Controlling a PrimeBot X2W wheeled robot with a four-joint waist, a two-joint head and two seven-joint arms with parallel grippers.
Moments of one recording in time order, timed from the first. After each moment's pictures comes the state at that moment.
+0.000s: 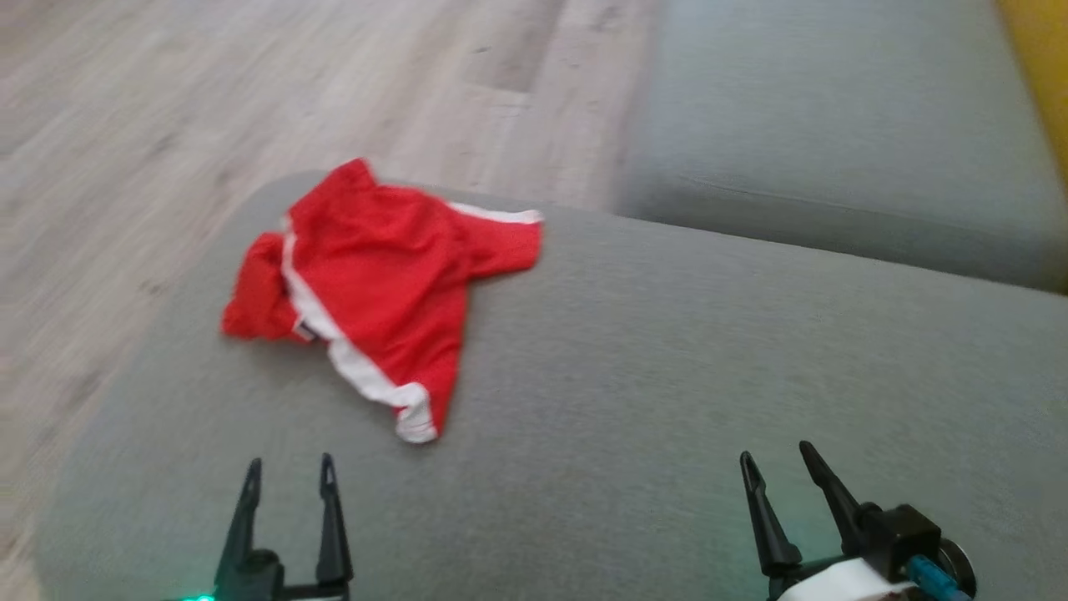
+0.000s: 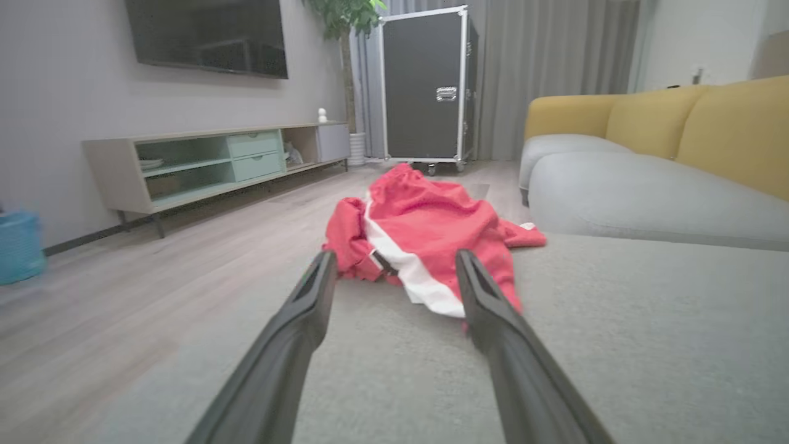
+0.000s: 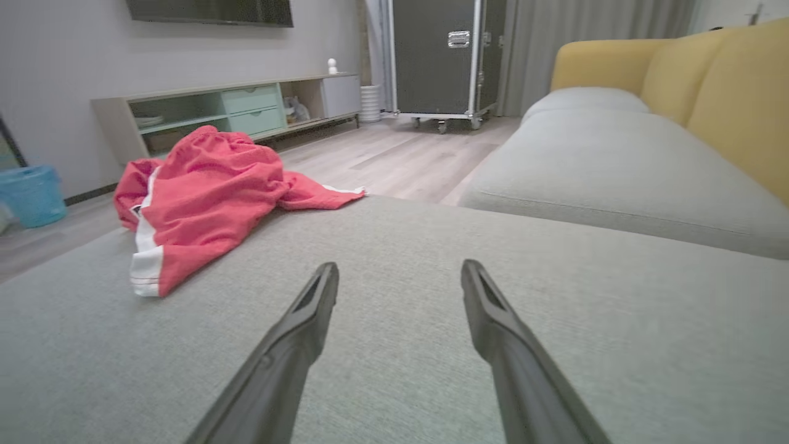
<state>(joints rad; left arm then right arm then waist) 0.15 0.07 -0.16 0.18 -0.06 0.18 -0.25 0.11 -0.04 0.15 0.33 0.11 0.13 -0.25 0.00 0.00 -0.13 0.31</state>
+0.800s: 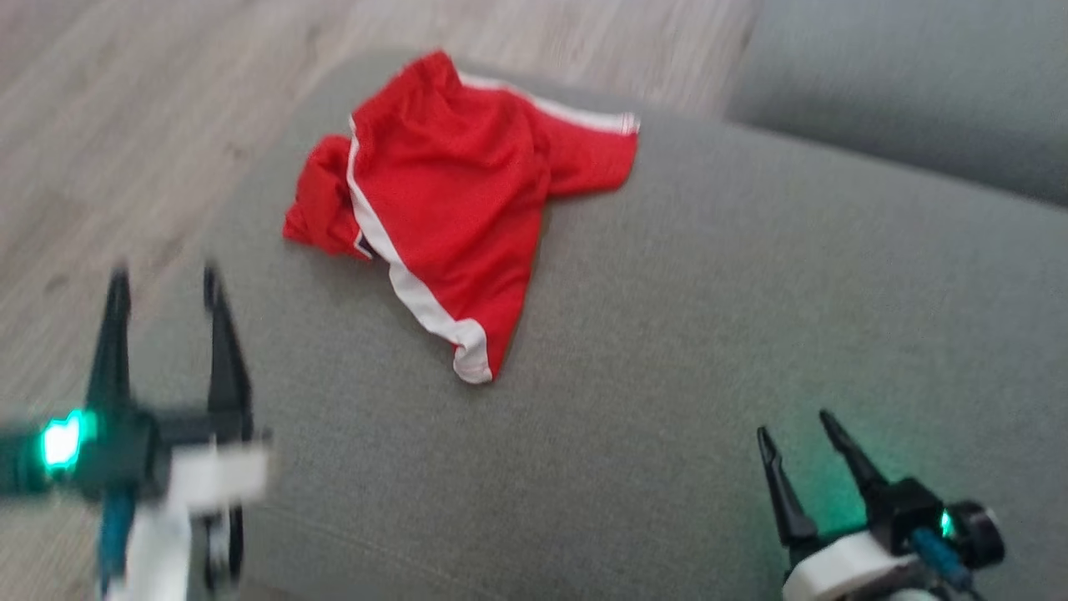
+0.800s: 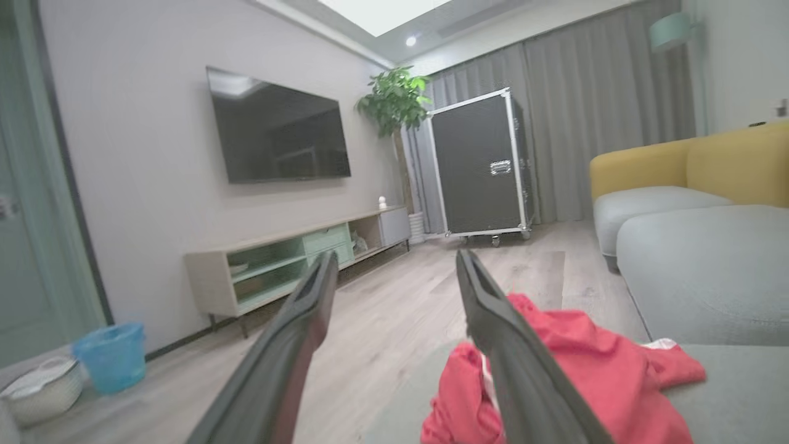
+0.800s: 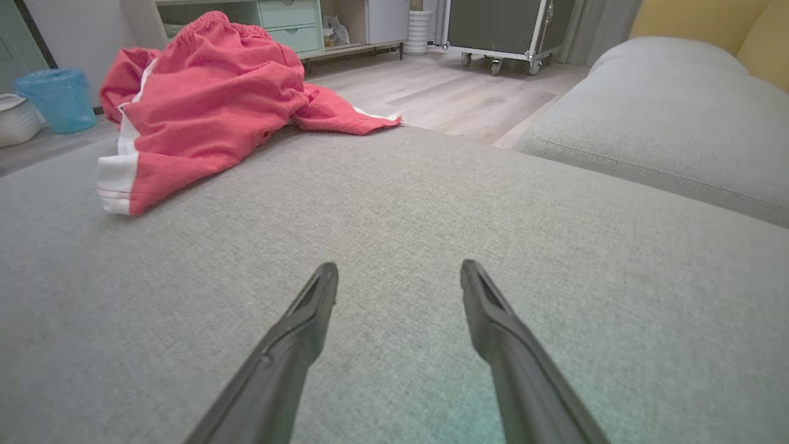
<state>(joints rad) -0.01 0.16 -0.03 -0.01 -0.06 0.14 -0.25 0.08 -0.04 0.09 0.33 -0.04 0.13 -0.25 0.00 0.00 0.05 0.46</state>
